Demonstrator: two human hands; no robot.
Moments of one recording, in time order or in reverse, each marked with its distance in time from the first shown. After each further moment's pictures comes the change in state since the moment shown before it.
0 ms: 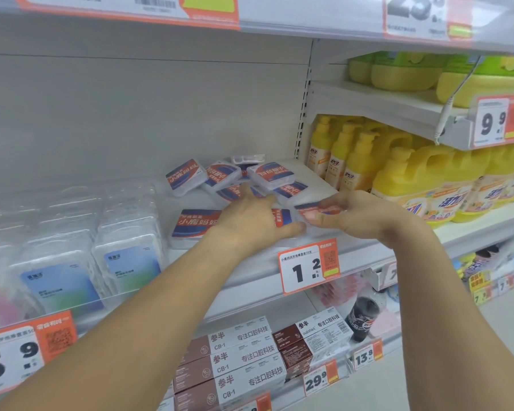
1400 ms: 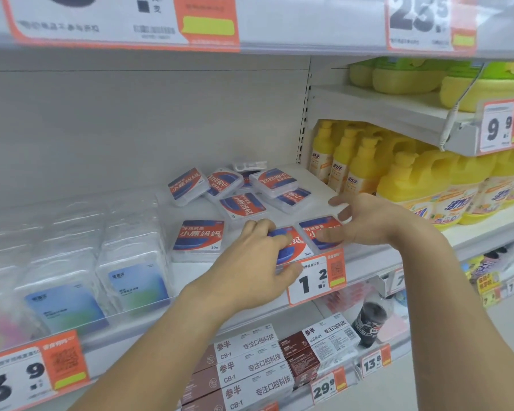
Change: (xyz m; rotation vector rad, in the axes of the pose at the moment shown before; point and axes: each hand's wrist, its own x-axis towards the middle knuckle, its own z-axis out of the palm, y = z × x) left_hand -0.052 -0.007 0.002 -0.149 0.005 0.270; right_hand 0.006 -0.003 -0.008 -0.058 -0.006 0.029
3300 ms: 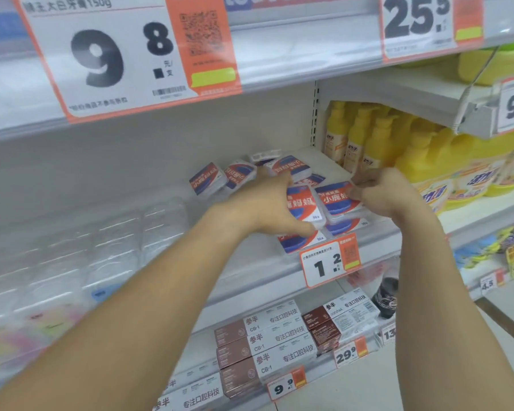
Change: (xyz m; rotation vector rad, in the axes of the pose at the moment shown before) left_hand 0.044 0.005 -0.067 0.059 -0.159 -0.190; right_hand 0.034 0.020 0.006 0.440 0.278 0.044
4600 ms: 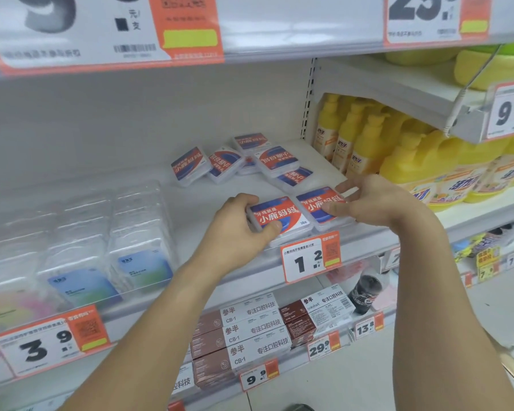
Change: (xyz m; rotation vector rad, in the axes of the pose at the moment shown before) left_hand -0.025 -0.022 0.067 -0.582 0.295 -0.160; right_hand -0.020 -0.009 -0.013 -0.259 -0.243 0.028
